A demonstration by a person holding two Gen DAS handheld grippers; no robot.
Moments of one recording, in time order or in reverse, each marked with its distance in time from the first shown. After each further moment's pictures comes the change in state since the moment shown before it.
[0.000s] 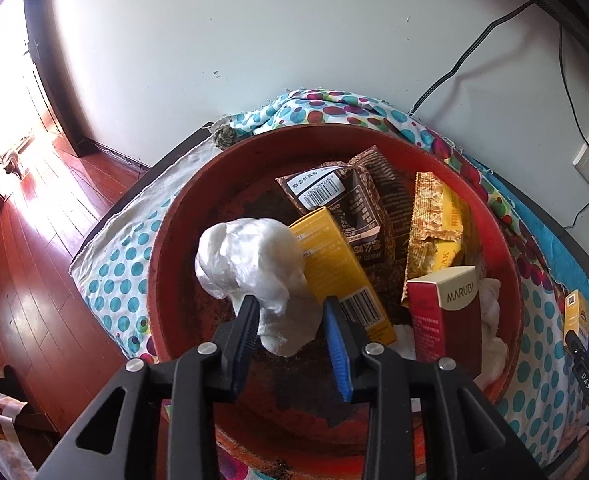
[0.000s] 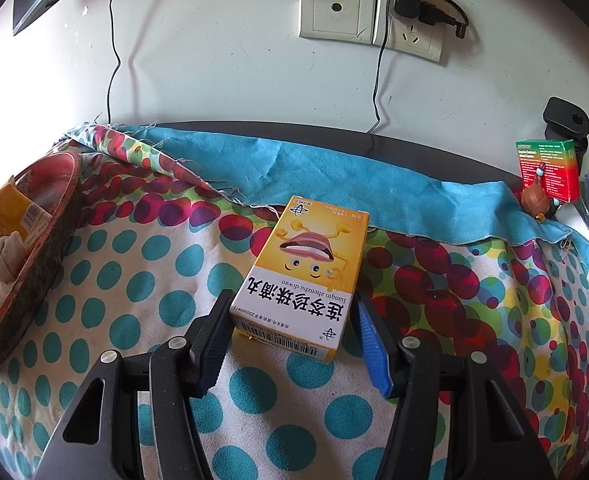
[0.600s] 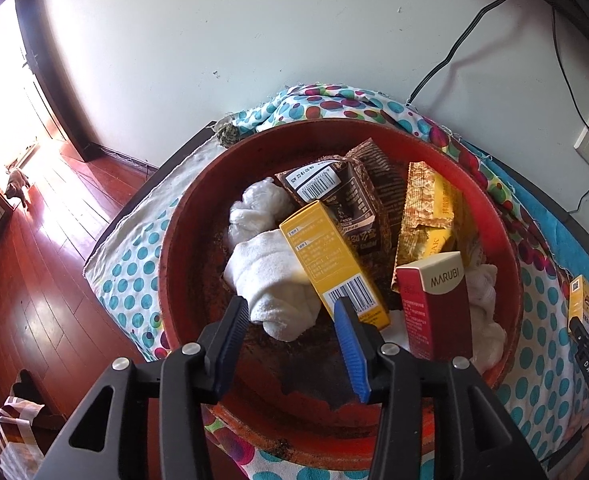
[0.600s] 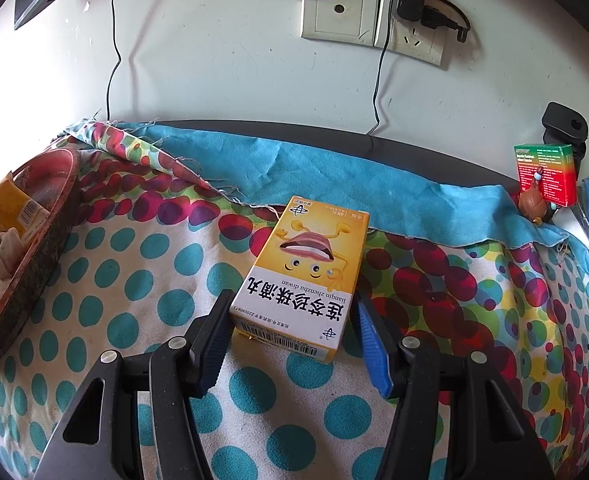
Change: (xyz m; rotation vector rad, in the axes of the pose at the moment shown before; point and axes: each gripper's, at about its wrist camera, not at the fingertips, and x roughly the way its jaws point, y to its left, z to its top) left arm -0.015 -0.012 0.001 0.046 0.028 0.037; right arm 0.000 0.001 0.000 -0.010 -0.004 -0.012
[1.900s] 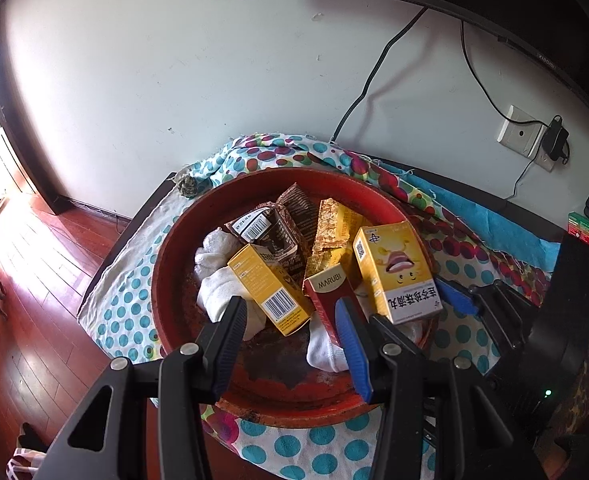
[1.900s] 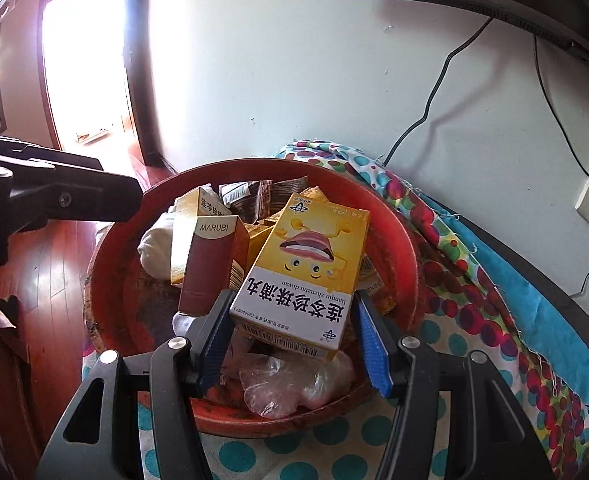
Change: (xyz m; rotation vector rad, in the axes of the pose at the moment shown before) left arm -0.078 -0.025 -0.002 0.140 -0.110 -0.126; right arm -0.066 0.216 0.007 -0.456 -0.136 0.460
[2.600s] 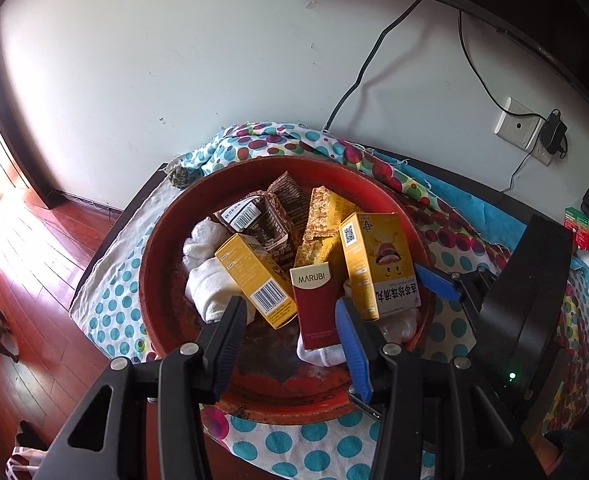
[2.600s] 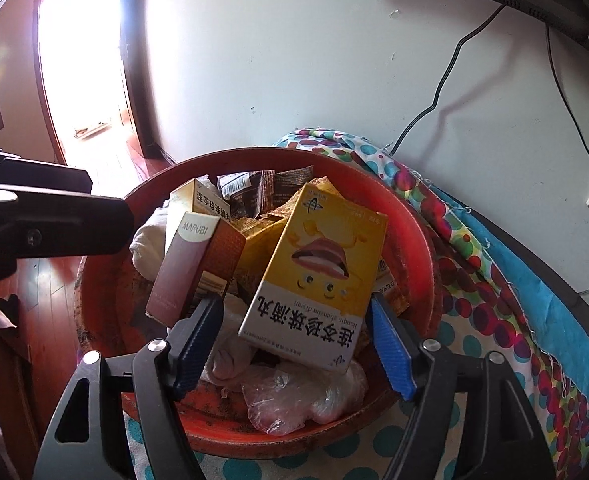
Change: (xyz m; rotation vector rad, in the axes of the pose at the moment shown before) left arm 0.009 -0.005 -0.004 0.002 0.033 -0.020; right arm 0.017 0.005 0.005 0.008 0.028 -0.001
